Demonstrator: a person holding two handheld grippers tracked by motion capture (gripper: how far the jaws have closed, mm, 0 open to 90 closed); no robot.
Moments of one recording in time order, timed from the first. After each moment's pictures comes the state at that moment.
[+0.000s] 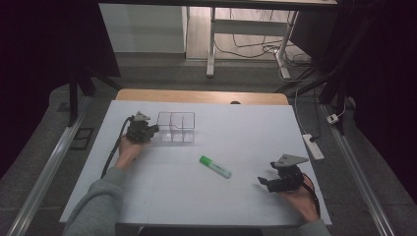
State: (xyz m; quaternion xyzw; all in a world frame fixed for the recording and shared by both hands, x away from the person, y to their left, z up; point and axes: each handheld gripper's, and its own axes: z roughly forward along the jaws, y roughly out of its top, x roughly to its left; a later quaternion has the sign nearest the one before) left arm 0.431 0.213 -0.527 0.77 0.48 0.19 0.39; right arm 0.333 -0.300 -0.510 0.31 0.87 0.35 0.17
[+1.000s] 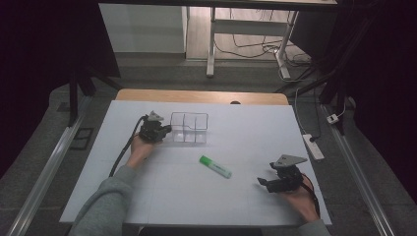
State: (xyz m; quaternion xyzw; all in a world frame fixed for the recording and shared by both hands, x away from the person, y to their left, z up) left arm 0.438 0.176 -0.525 0.78 0.45 0.17 0.40; right arm 0.333 -0.299 -0.512 0.31 0.87 0.34 0.16
